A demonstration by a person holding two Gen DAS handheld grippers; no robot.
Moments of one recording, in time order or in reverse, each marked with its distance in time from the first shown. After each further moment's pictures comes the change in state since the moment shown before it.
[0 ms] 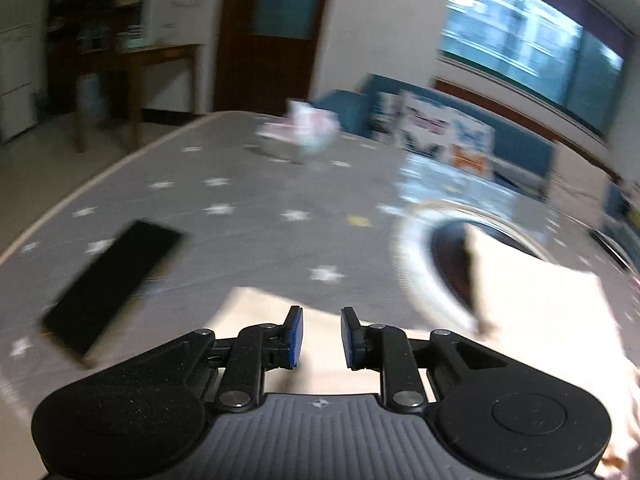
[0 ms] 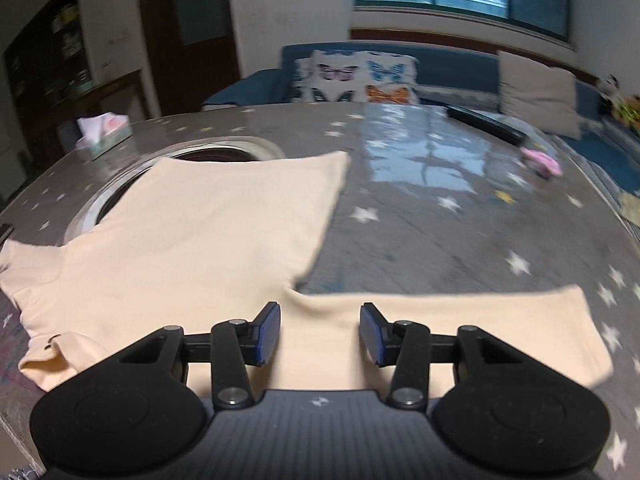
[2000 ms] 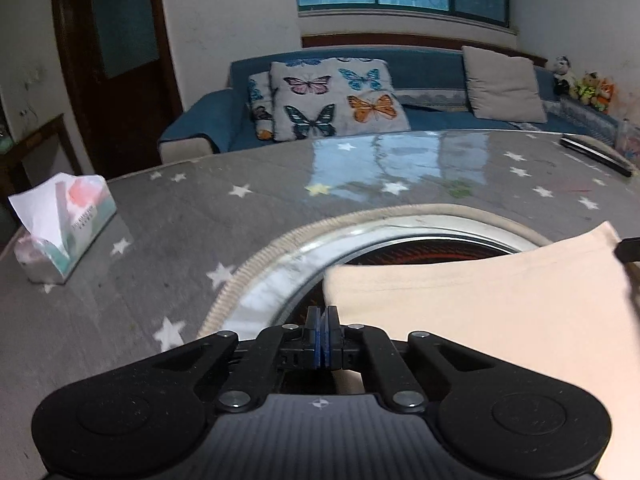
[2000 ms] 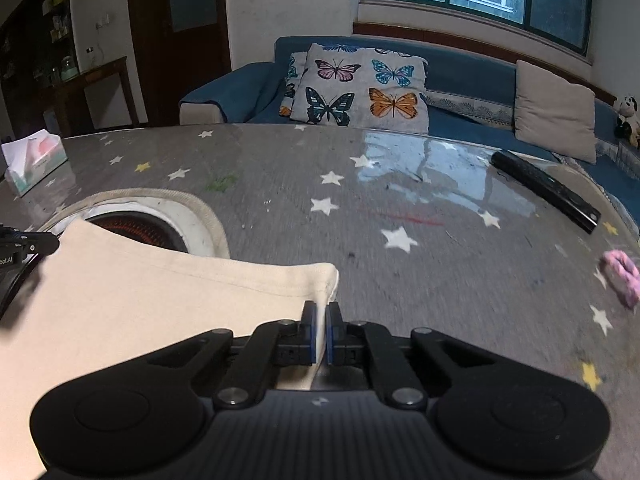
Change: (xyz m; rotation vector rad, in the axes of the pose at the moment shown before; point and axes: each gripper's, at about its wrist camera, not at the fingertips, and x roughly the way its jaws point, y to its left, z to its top) left arm 0.219 -0.151 0.078 0.397 0.043 -0.068; right arm 0.166 -0.017 0.128 -0.031 0.035 -0.038
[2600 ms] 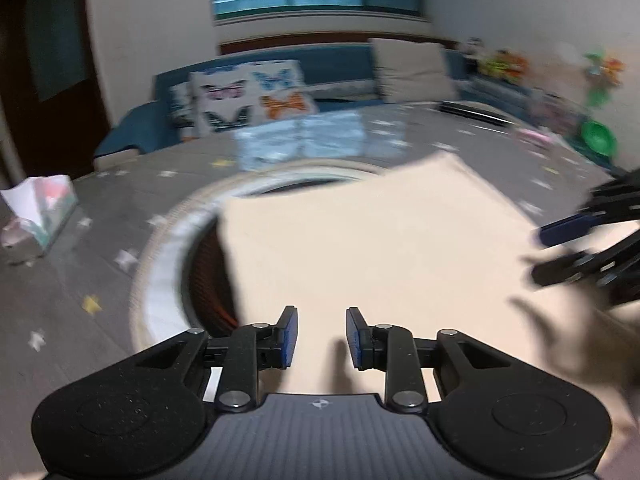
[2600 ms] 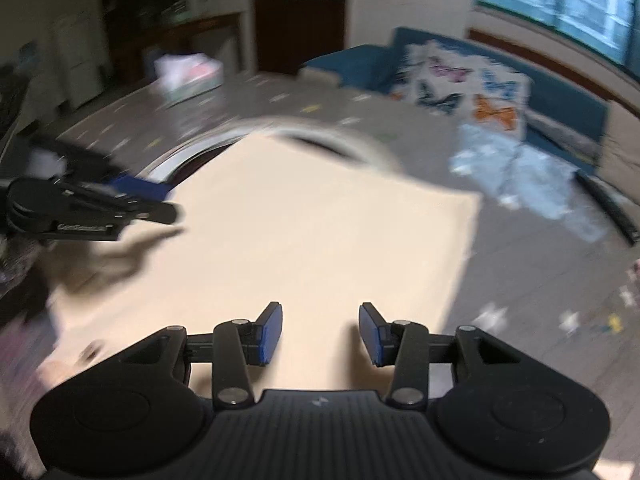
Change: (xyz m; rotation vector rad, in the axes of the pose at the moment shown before) left arm -0.125 -0.040 -0.080 0.159 -0.007 -0.261; right arm -0.111 0.081 -0.077 -0.269 0.067 0.227
